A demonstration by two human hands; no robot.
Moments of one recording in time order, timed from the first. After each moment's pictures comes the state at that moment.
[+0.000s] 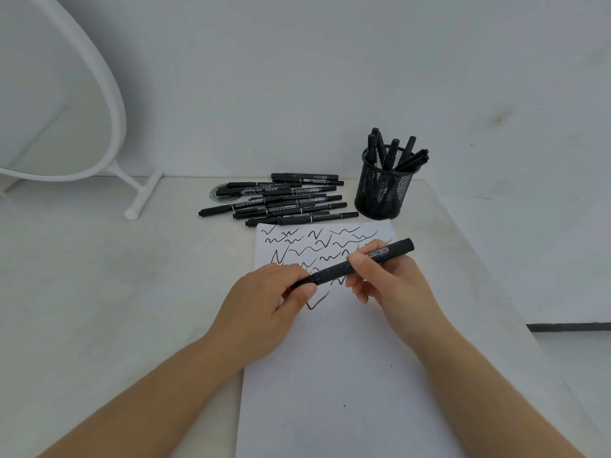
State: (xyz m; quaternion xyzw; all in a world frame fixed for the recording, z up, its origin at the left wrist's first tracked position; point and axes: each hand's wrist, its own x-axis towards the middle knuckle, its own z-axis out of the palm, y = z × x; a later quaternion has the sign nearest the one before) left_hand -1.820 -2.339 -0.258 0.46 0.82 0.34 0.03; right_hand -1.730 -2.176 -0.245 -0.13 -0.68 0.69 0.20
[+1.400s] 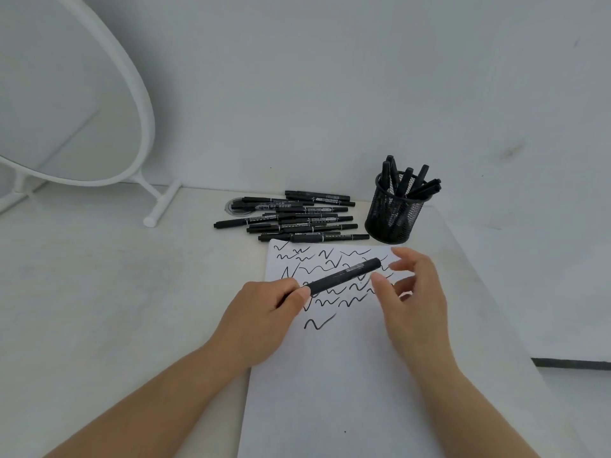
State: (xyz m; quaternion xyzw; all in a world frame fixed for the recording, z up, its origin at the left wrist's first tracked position) left_hand -1.828 -2.343 -0.257 0.34 0.82 0.44 0.10; right_hand -1.729 -2.174 -0.253 -0.27 -0.78 0.45 0.34
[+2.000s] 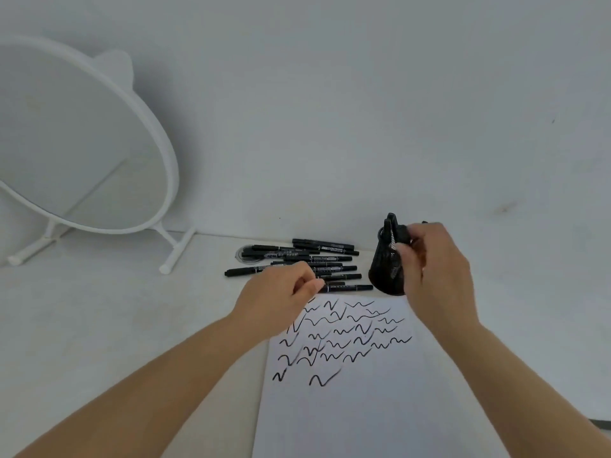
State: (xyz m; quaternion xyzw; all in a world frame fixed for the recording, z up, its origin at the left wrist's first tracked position) left_hand -1.890 -2.309 -0.213 0.39 0.87 0.32 -0.01; right_hand -1.774 -2.127 -0.173 -0.08 -0.87 0.19 0.44
